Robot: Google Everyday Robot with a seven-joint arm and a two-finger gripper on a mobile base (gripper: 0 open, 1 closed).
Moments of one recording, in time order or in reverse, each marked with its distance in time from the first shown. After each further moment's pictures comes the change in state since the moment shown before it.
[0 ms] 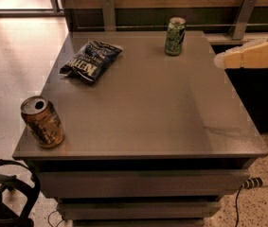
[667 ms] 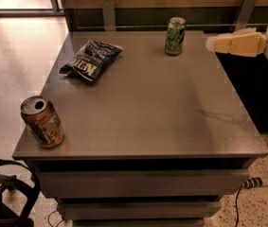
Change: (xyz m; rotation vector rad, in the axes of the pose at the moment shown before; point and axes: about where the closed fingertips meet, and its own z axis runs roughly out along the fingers) arm -0.010 -0.029 0.033 0.115 -0.125 0.083
